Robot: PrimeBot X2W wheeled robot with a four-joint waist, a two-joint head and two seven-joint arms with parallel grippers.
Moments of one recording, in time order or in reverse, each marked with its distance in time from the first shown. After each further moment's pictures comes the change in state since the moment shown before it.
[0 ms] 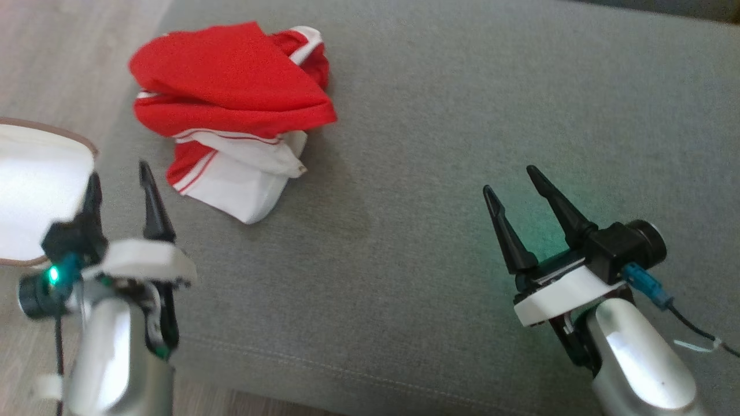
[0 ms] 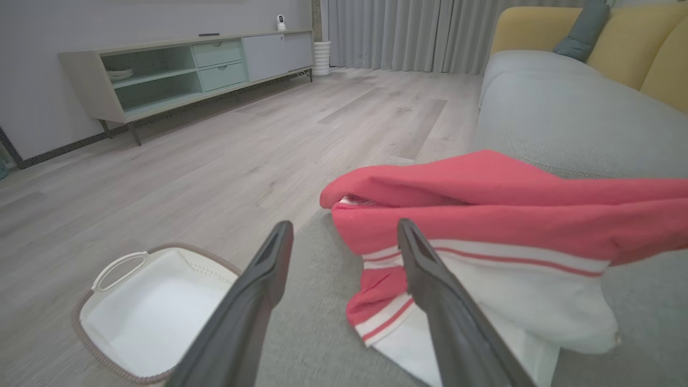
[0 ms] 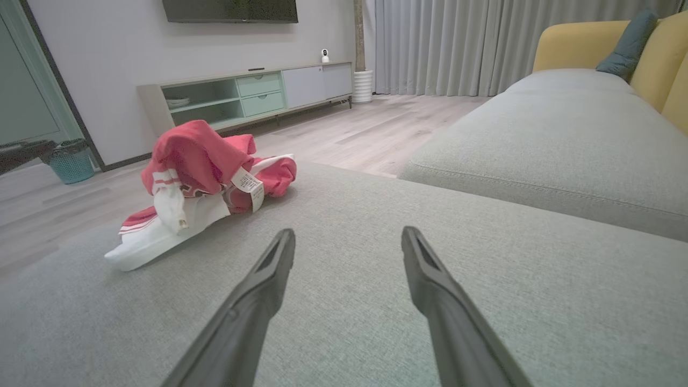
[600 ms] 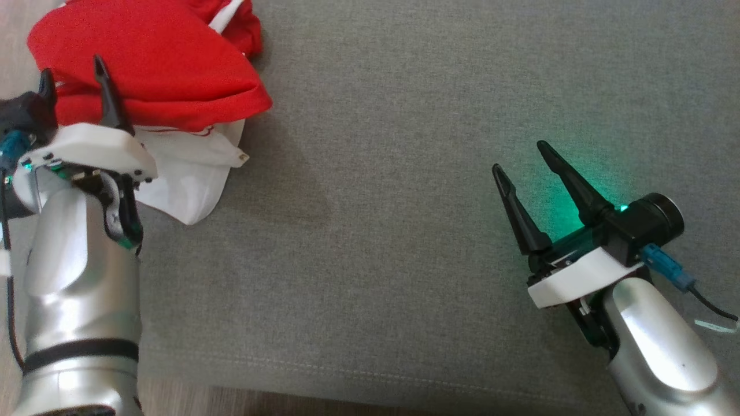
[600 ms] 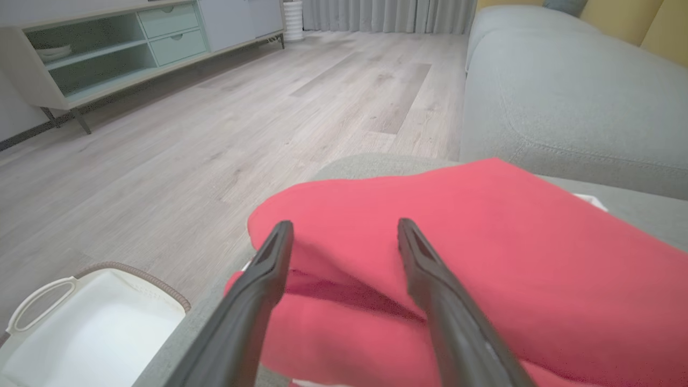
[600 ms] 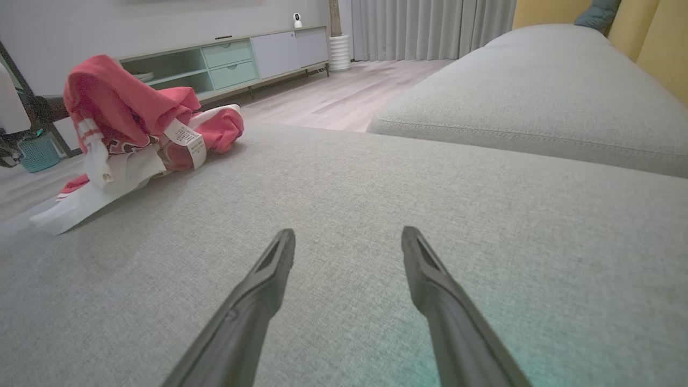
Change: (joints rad) left arm -0.442 0.065 0.059 0.397 0.006 -0.055 -0.007; right arm -0.058 -0.085 0.048 -0.045 0.047 0.000 0.000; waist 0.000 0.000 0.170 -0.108
